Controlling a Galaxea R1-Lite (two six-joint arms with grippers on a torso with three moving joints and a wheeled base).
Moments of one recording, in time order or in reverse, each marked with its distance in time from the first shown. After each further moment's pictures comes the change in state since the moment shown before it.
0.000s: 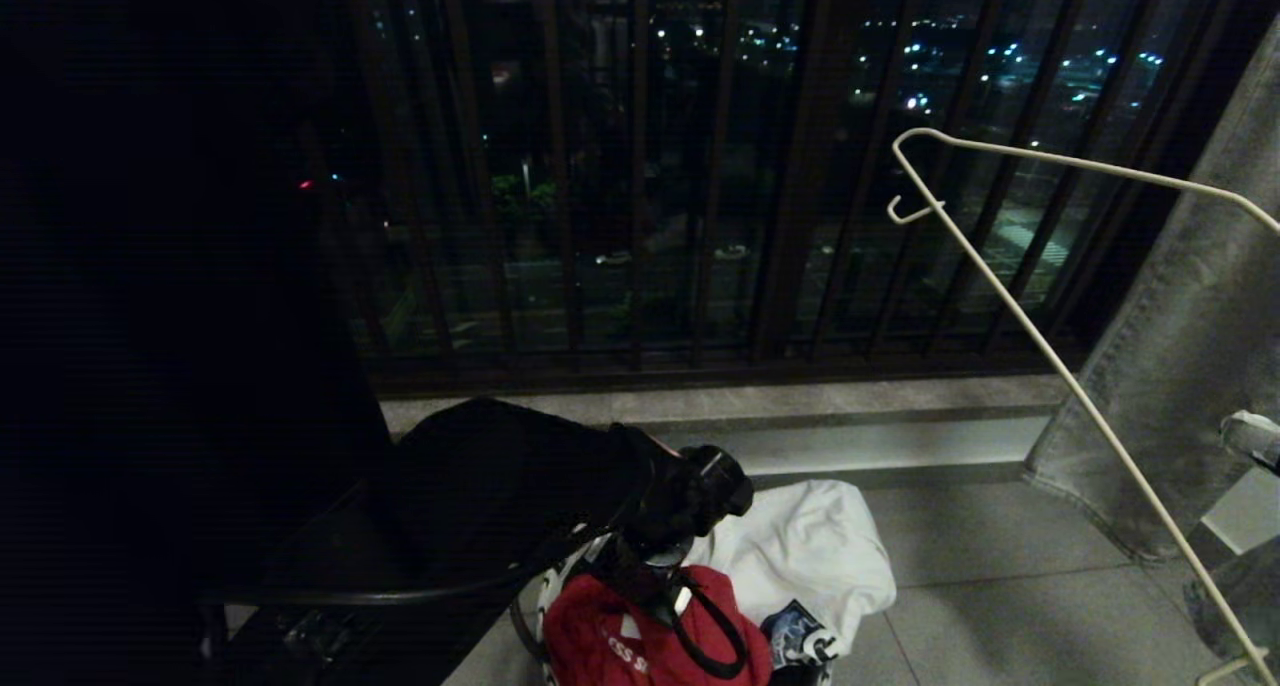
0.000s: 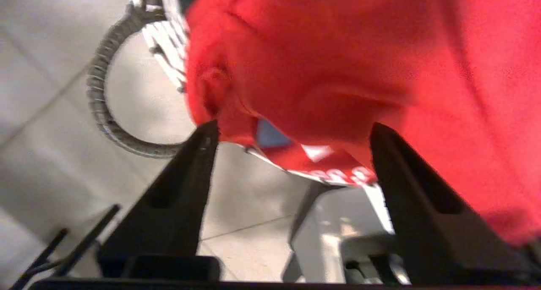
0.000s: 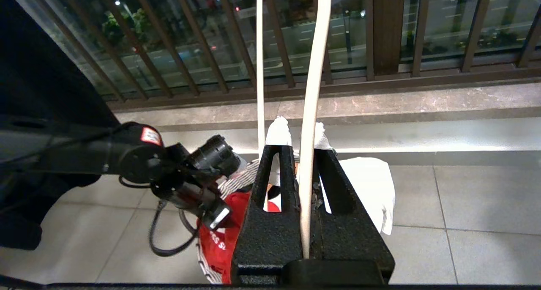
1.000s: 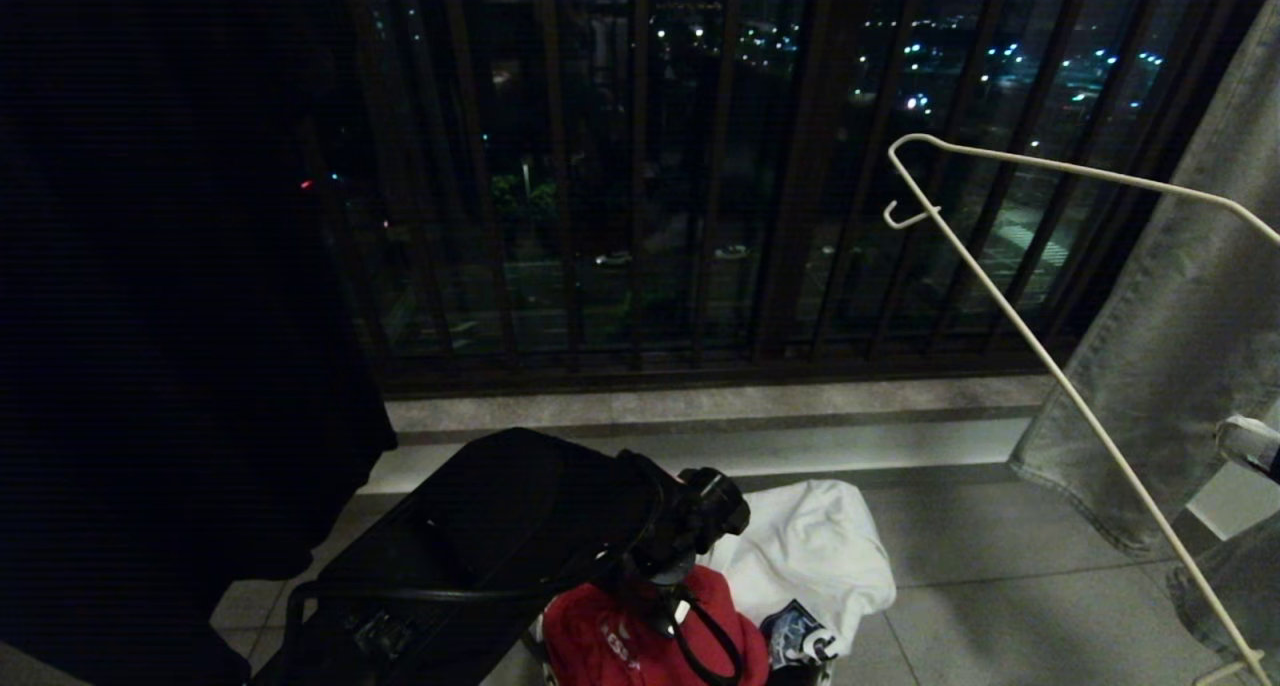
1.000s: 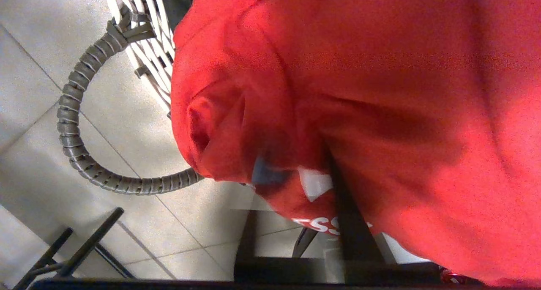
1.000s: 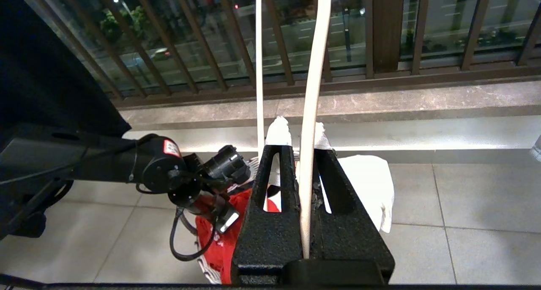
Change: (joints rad) left arm 0.003 0.100 -0.045 -0.044 0.012 0.004; right arm 0.000 0.002 0.005 0.000 0.000 0.000
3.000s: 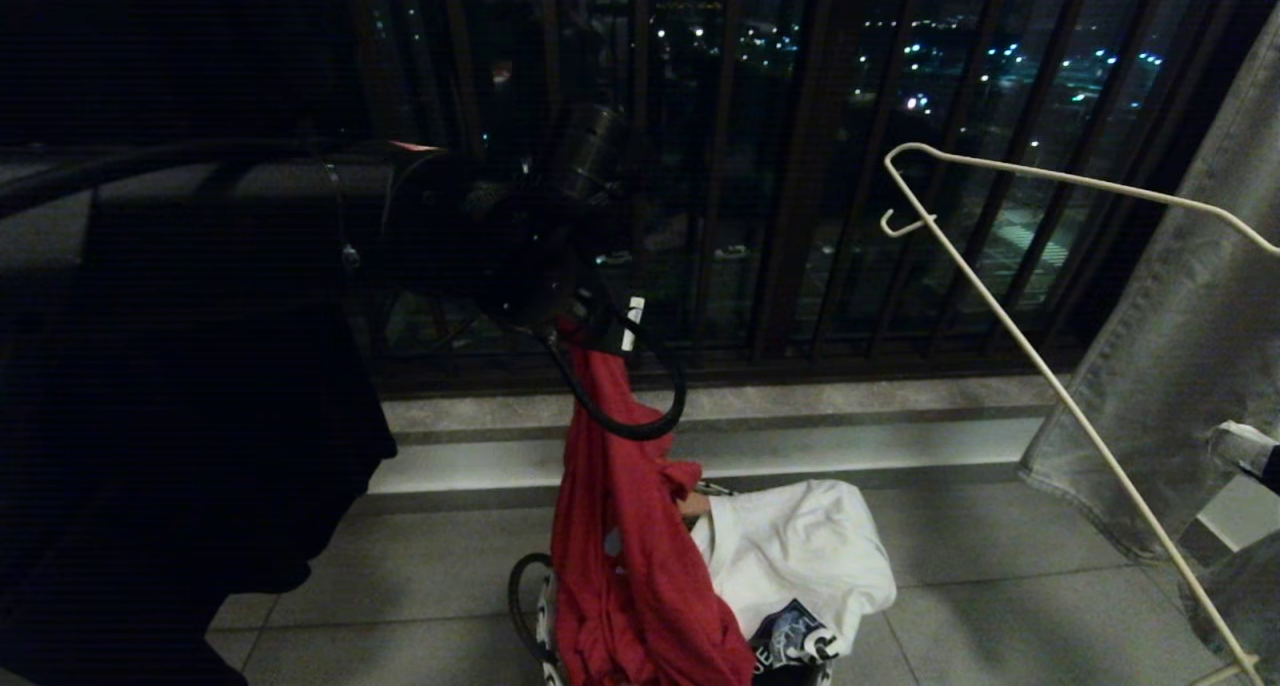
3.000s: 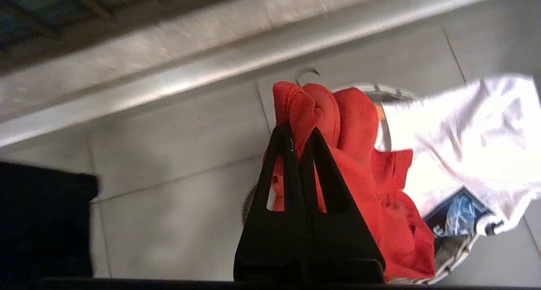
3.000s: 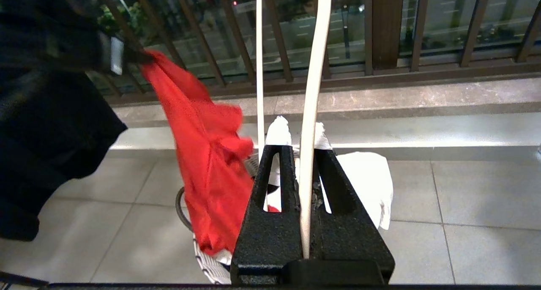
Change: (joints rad) left arm 0.114 -0.614 -0.004 -0.122 0.115 0.037; right arm 0.000 0.004 0.008 0.000 0.000 0.001
